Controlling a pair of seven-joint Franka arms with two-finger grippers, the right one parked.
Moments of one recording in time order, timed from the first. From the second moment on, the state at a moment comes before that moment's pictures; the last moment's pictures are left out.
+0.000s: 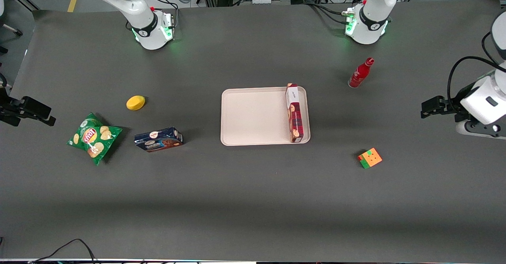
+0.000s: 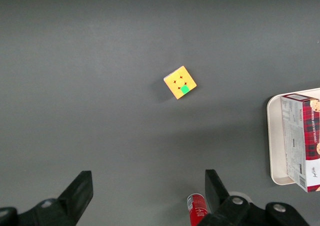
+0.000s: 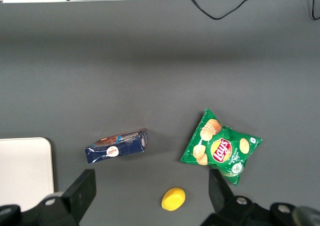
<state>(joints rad) 0.12 0.10 -0.14 -1.66 -0.01 1.73 0.12</state>
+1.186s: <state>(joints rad) -0.10 0.00 0.02 -1.72 -0.01 1.72 0.08</state>
